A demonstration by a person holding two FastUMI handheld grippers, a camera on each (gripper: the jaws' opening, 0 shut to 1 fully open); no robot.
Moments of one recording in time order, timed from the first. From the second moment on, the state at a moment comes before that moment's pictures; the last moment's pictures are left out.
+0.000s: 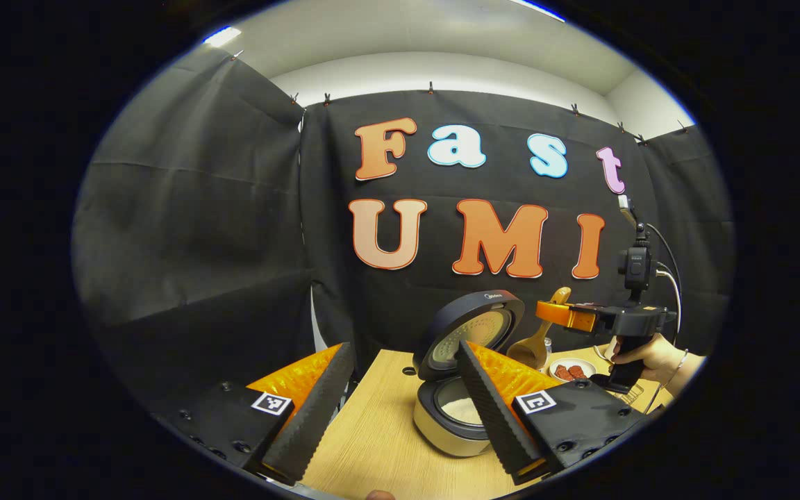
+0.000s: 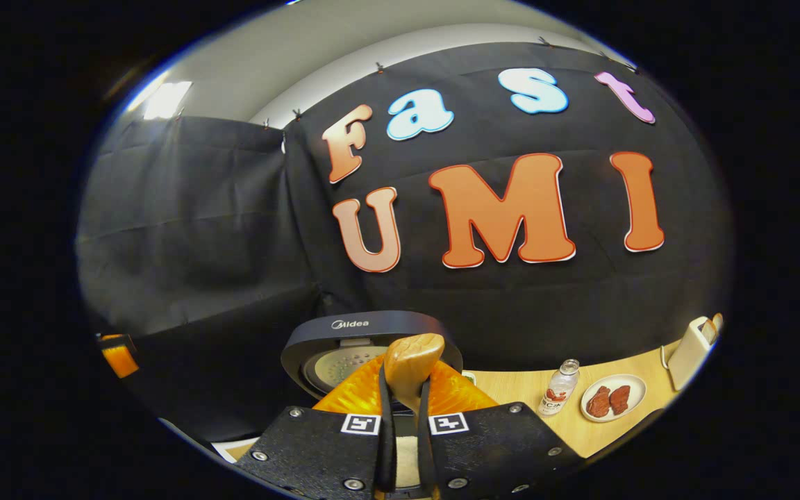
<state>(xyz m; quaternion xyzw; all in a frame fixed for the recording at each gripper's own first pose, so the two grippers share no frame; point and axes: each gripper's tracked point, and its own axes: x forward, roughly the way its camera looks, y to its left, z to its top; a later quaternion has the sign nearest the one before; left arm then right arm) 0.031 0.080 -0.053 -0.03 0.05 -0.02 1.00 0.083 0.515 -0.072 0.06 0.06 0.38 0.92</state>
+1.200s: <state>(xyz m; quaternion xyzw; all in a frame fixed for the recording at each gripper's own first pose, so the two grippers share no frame) 0.046 0.057 -0.021 -0.05 0.02 -0.02 1.00 0.112 0.303 -0.045 0.11 0.04 0.27 0.96</state>
